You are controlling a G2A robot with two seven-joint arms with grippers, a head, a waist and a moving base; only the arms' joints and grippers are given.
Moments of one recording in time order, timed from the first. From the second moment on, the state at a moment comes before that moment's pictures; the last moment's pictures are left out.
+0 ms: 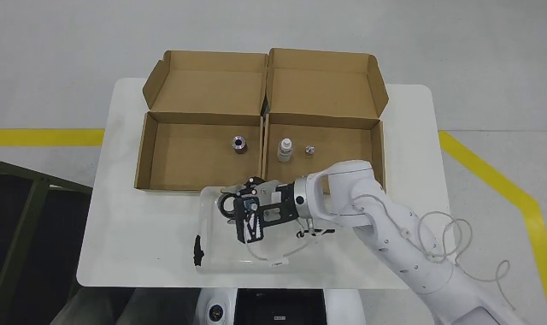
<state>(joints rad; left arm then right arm) -0.29 -0.19 -0.48 -1.38 1.96 -0.31 0.15 -0.89 -1.26 0.84 -1.83 -1.21 -0.93 0.51</state>
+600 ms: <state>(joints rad) -0.29 -0.19 -0.48 -1.38 1.96 -0.31 0.15 -0.76 -1.28 0.83 -1.70 -1.22 -0.87 0.41</state>
